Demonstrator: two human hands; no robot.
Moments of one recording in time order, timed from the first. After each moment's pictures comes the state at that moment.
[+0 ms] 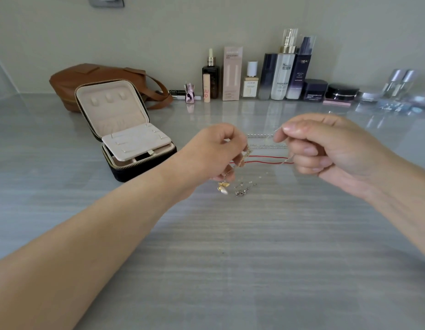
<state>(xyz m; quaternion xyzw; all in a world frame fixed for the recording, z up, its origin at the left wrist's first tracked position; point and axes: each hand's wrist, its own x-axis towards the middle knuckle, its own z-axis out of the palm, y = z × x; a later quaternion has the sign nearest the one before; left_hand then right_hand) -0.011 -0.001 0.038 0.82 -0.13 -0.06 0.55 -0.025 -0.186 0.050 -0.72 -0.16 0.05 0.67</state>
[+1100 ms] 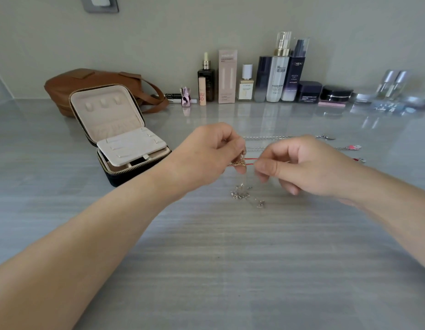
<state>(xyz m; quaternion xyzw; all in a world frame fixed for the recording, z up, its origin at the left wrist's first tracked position) -0.019 -0.001 0.047 0.84 -0.18 -0.02 0.50 -0.030 -0.175 0.041 -0.88 -0.20 0.02 0.43</state>
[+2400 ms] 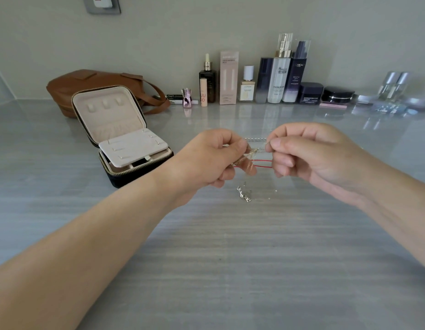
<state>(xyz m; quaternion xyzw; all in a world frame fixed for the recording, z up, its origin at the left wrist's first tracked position) -0.018 -0.002 0.044 0.78 -0.14 -0.10 0.60 -0.030 -0.174 0.047 -0.76 -0.15 0.03 0.63</state>
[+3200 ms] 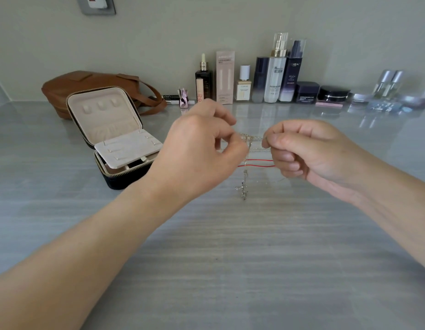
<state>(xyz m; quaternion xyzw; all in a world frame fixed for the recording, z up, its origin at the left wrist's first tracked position) -0.019 0.000 0.044 0.86 -0.23 0.29 0.34 -0.027 -0.175 0.047 -0.76 -0.13 0.02 0.63</state>
